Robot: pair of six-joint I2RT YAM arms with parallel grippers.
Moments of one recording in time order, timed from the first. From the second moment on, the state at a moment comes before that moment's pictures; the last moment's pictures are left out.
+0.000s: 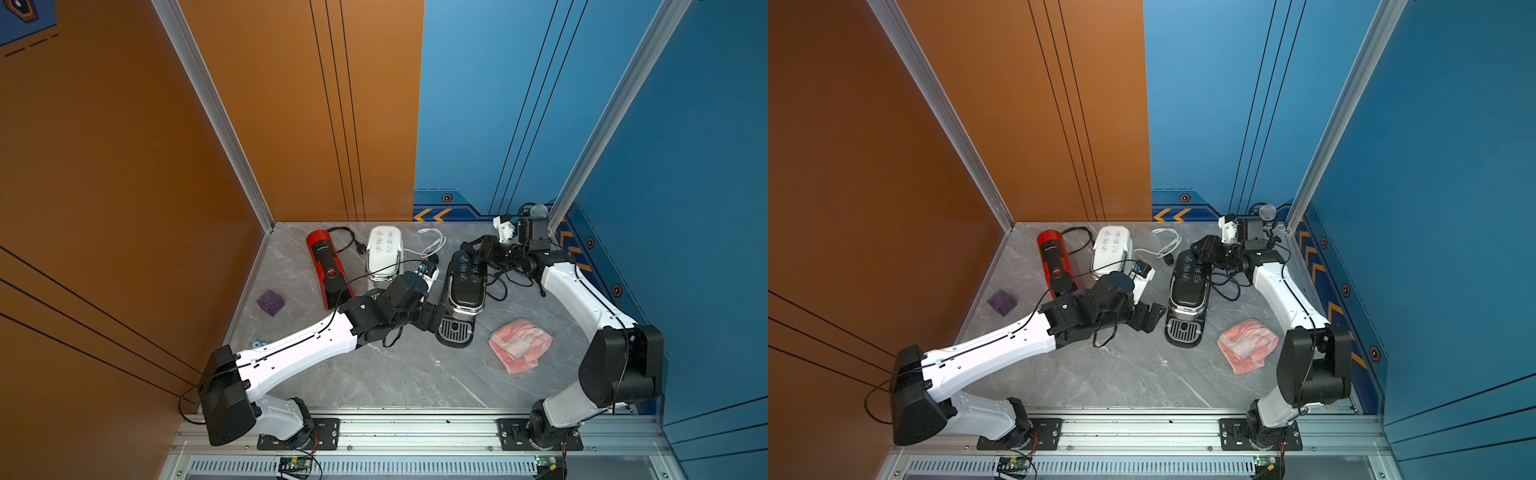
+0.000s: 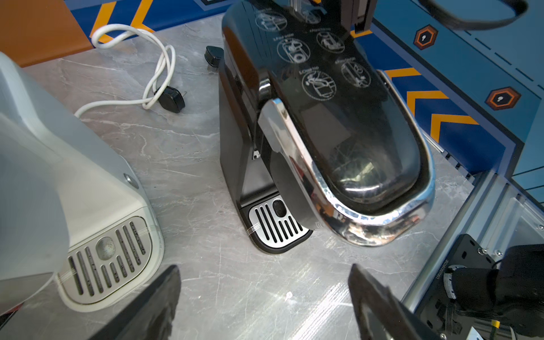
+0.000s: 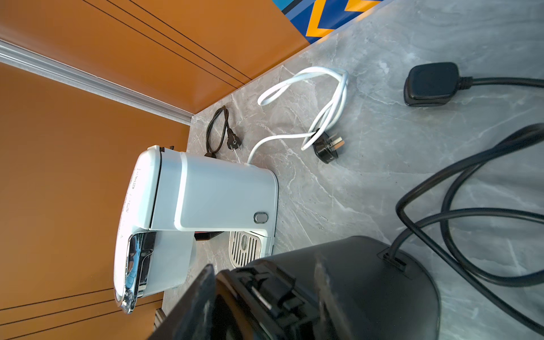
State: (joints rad) left arm -0.96 1.37 1.18 -0.45 -0.14 -0.35; right arm 0.11 1.55 1.27 -0.40 -0.58 0.57
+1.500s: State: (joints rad) left arm -0.94 1.29 1.20 -0.47 -0.12 -0.32; right arm 0.00 1.18 1.24 -0.96 0.10 0.56
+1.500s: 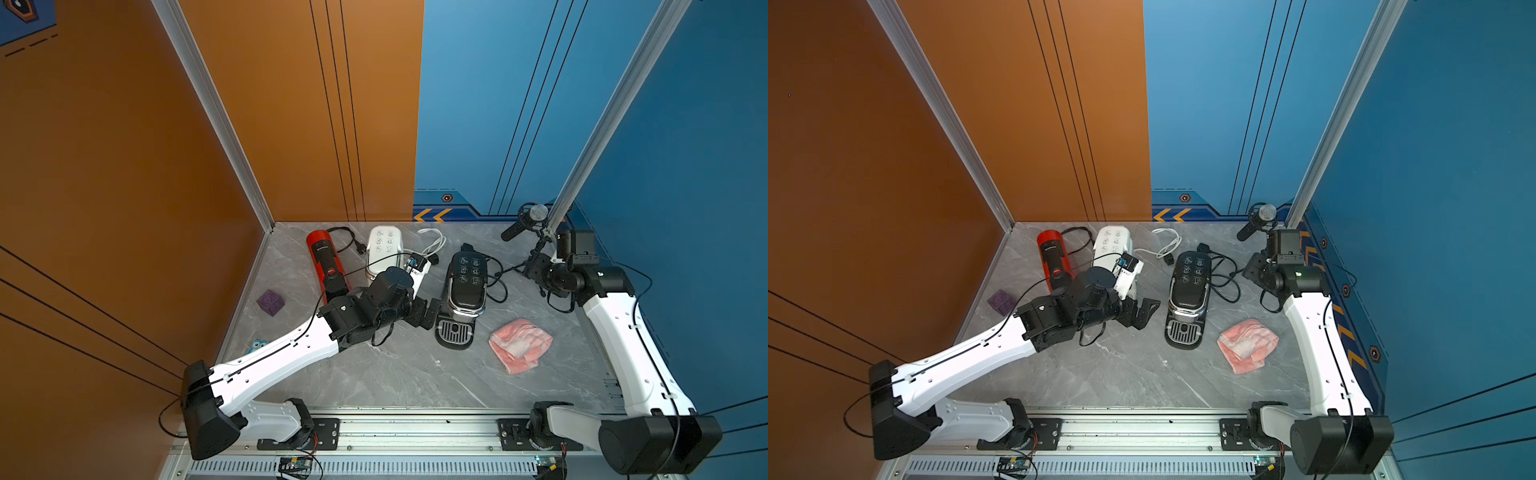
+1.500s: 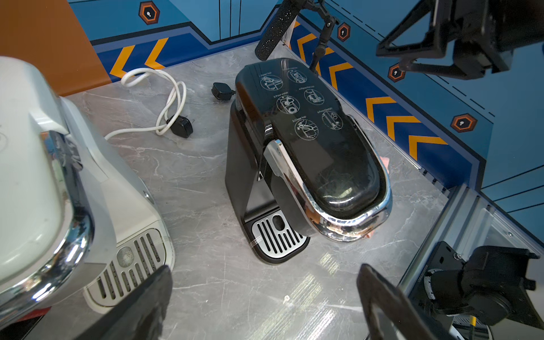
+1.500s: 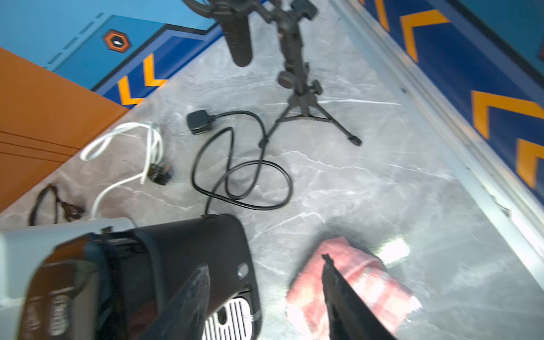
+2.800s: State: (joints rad) left arm -0.91 1.29 1.15 -0.47 -0.04 -0.38; right arm -0.20 1.31 0.64 -0.66 -0.08 0.78
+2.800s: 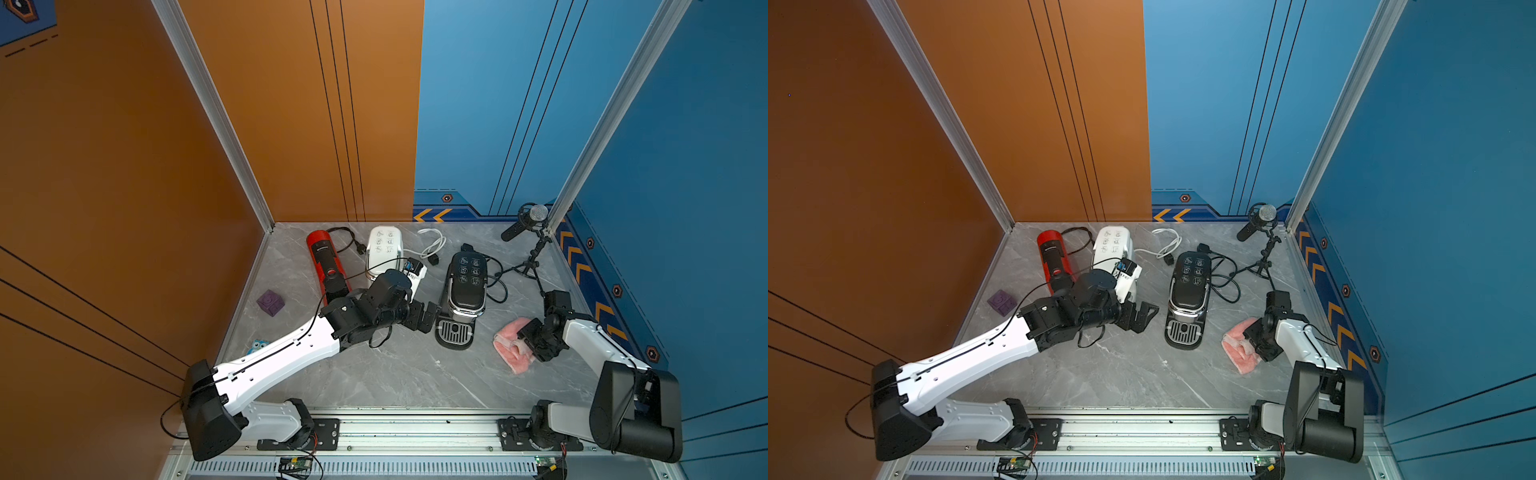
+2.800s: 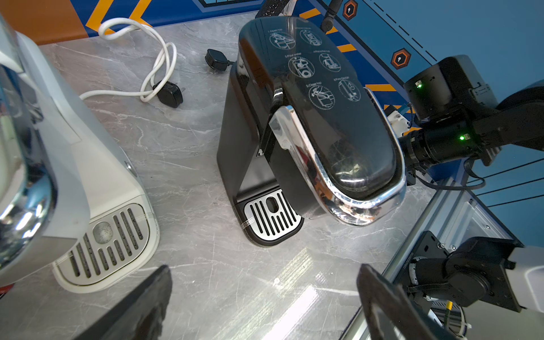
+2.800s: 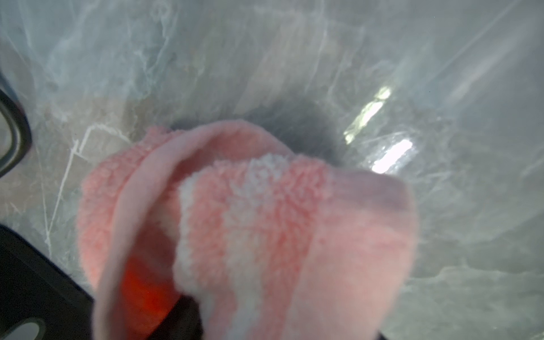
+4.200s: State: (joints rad) left arm -0.90 1.36 1.21 -0.47 -0.02 -0.42; right arm 0.15 0.93 1.22 -0.88 -0.25 0.63
